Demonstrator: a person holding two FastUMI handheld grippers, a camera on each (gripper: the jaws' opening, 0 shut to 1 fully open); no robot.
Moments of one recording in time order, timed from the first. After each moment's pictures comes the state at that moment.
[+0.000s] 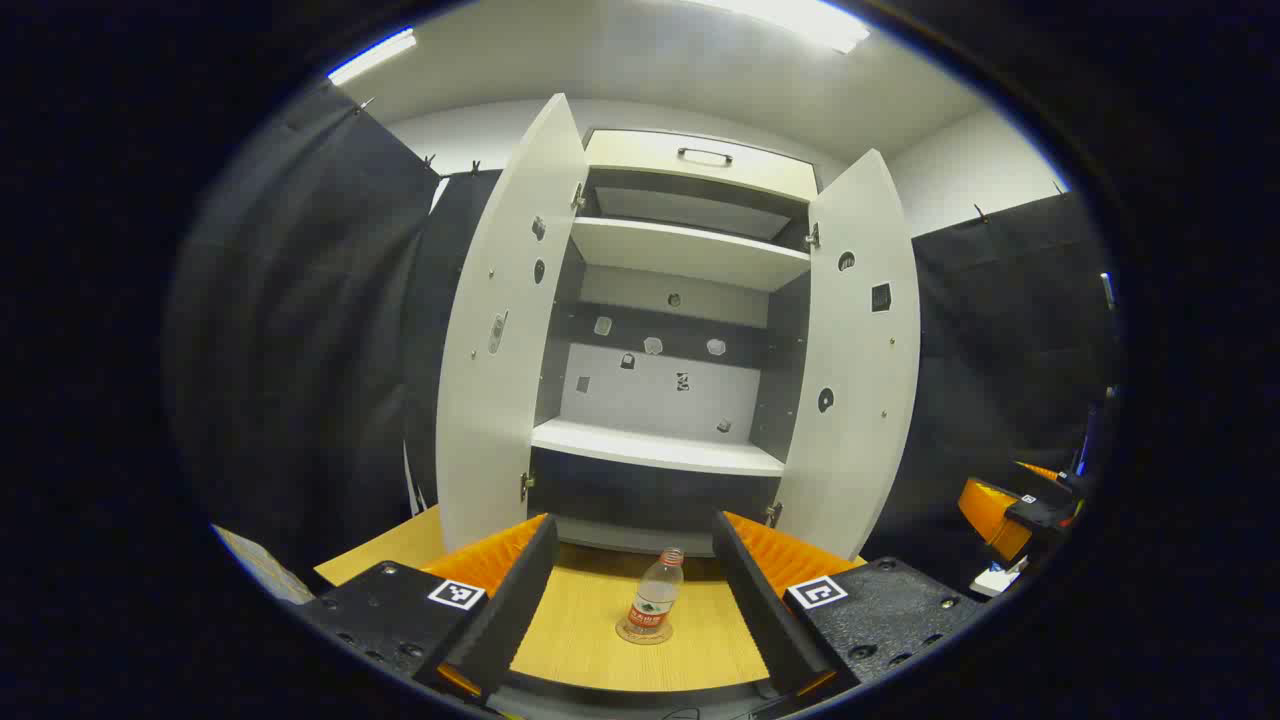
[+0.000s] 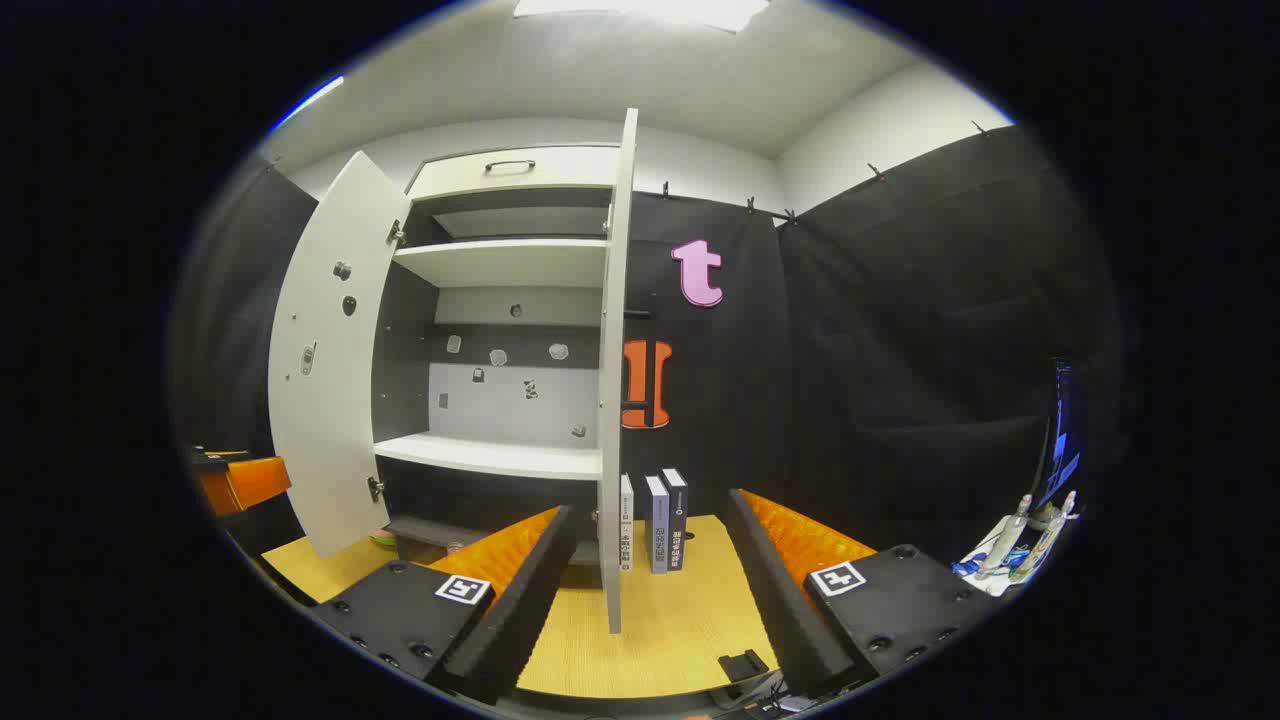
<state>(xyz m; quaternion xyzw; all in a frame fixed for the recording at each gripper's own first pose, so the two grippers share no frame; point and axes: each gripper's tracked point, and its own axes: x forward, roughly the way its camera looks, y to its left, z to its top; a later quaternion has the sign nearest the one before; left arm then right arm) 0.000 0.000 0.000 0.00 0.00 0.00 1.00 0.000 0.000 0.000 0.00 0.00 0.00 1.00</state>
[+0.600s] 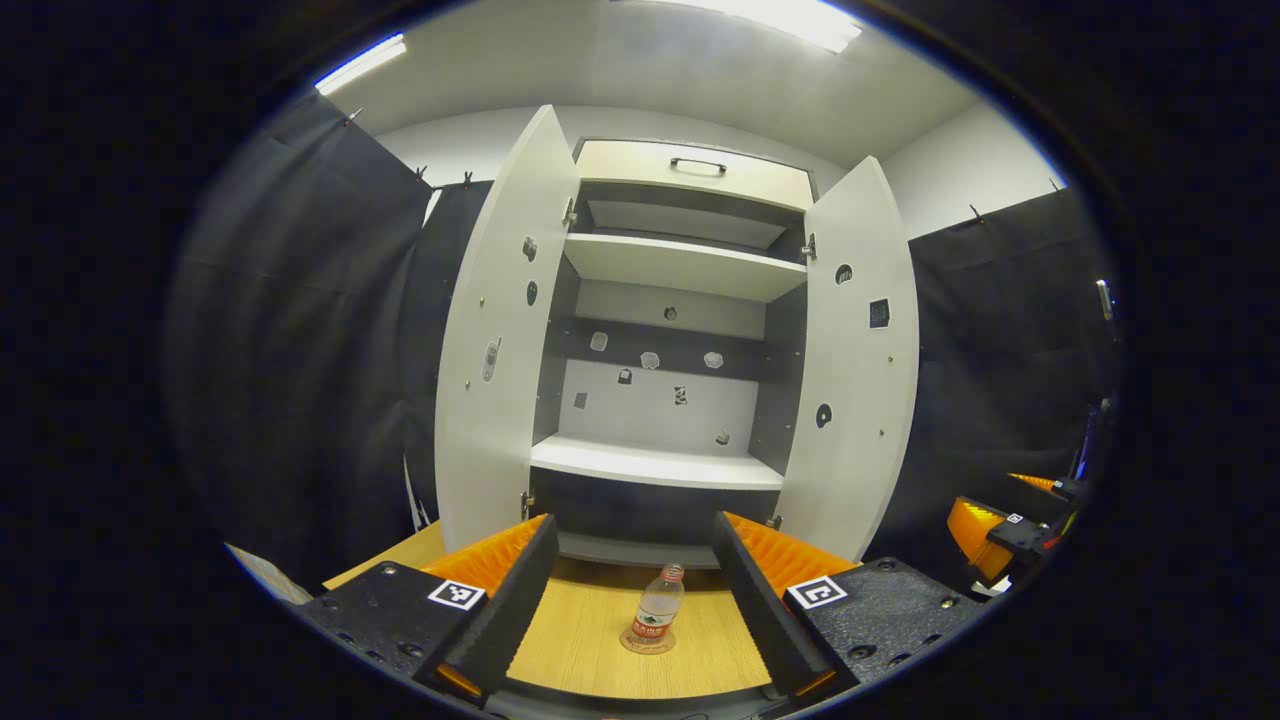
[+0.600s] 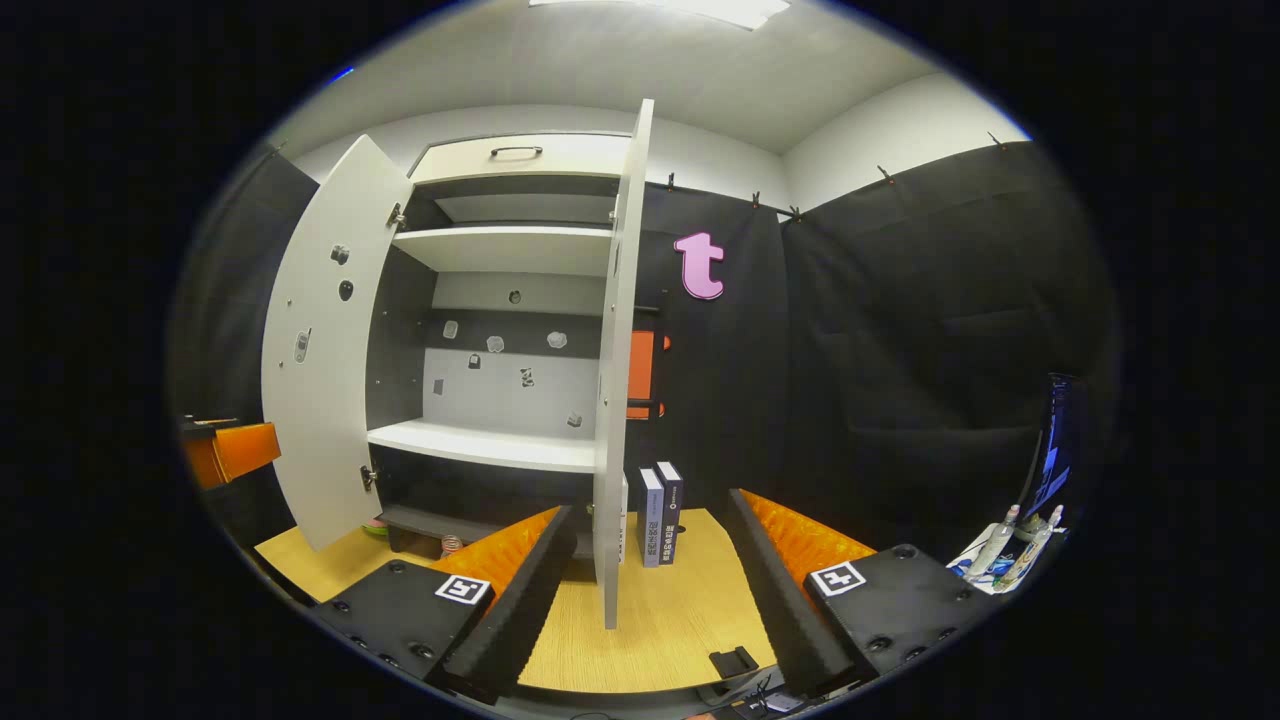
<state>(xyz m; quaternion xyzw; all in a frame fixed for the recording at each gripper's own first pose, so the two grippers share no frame) 0.002 0.002 0.026 0.01 -0.01 0.00 1.00 0.003 0.013 0.005 -0.02 0.02 0.00 1.00</state>
